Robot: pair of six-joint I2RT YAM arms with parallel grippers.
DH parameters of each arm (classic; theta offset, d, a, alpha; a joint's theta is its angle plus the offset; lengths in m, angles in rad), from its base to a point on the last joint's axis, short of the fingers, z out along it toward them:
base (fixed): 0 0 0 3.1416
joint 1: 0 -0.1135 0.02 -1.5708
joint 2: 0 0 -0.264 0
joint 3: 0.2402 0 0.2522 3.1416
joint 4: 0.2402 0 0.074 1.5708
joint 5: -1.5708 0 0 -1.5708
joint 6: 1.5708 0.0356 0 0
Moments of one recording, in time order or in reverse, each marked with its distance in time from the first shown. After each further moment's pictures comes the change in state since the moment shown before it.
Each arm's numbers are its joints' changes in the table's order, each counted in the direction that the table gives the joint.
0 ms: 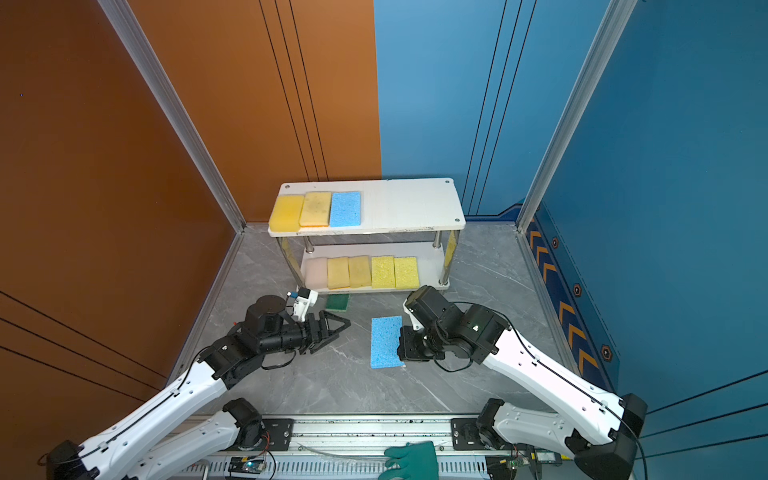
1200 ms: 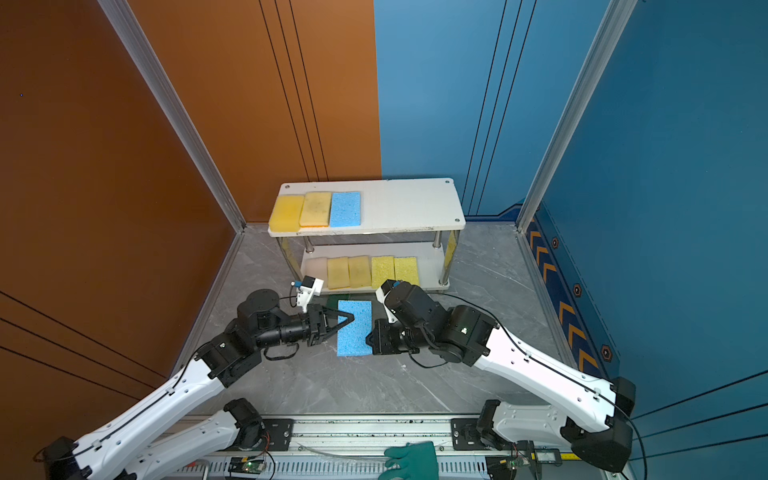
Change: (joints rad) left arm 0.042 -0.002 0.058 -0.142 -0.057 -0.104; right arm -0.135 -0.045 0.077 -0.222 -0.064 0.071
